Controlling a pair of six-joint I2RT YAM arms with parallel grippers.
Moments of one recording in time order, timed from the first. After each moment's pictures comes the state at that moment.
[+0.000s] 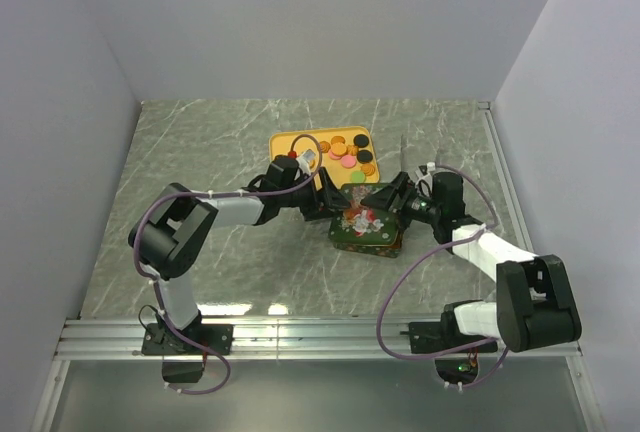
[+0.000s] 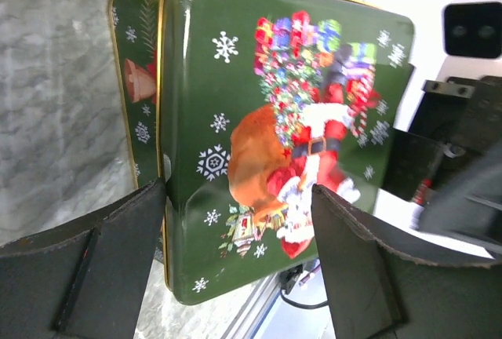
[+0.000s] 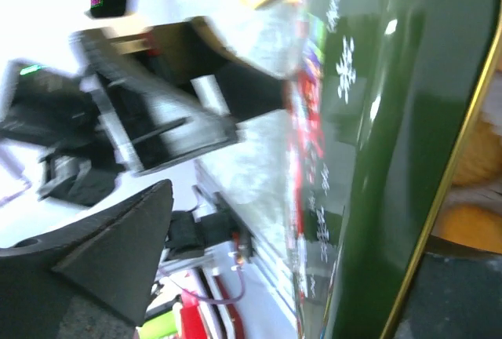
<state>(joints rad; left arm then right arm) -0.62 1.82 0.94 0.33 0.50 -0.98 0.15 1.28 0.48 0.27 -0.72 1.03</state>
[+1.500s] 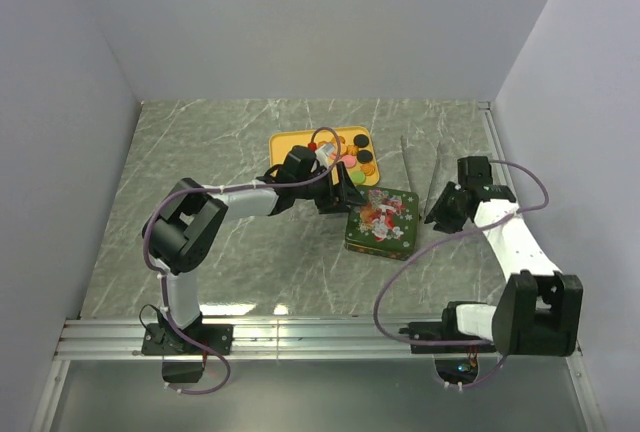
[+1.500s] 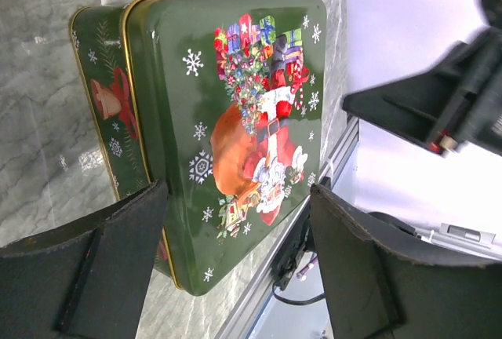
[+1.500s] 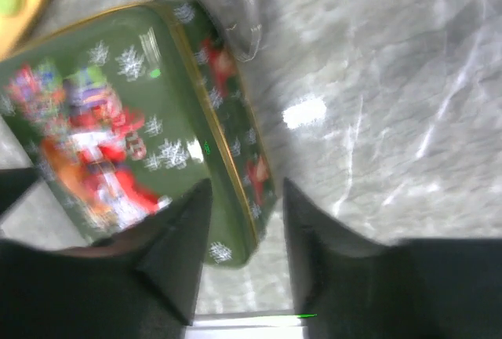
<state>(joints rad) -0.67 1.90 1.12 0.24 0.53 -0.94 -0.02 1.21 0.85 -0.74 -0.07 0.59</state>
